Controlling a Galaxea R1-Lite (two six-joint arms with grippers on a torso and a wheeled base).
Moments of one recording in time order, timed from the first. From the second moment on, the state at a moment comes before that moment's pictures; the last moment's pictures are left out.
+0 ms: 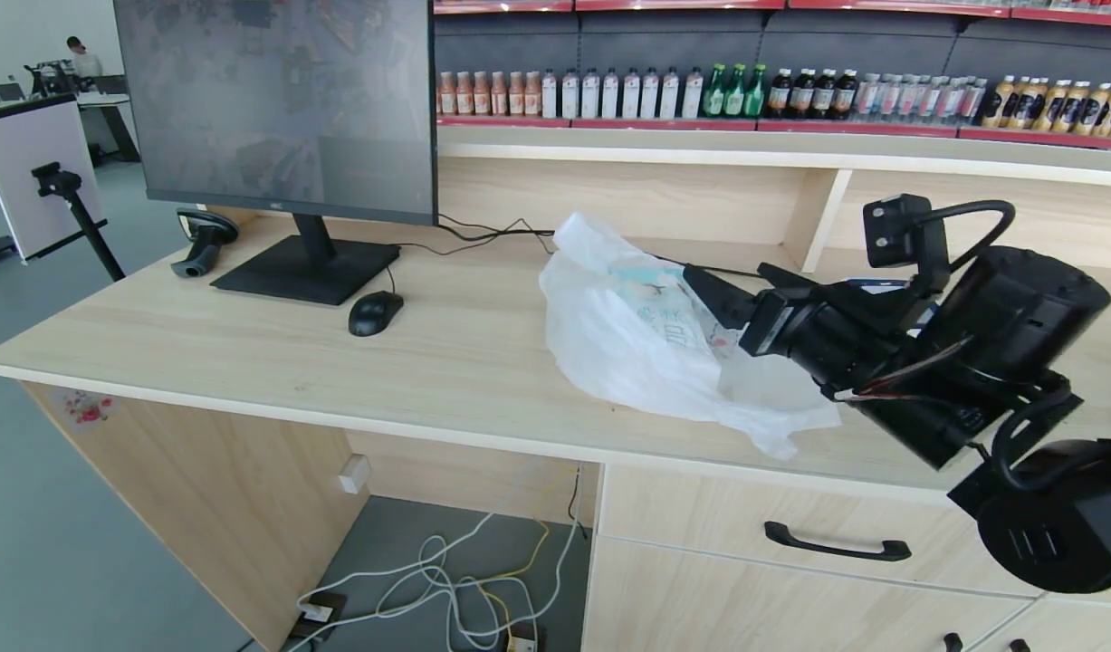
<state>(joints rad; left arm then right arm) 0.00 0.00 0.00 0.00 0.00 0.01 0.46 1.77 -0.71 -1.27 0.00 0.15</state>
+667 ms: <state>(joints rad) 0.00 0.00 0.00 0.00 0.00 0.01 0.46 1.62 -0.41 -1.57 0.00 0.00</state>
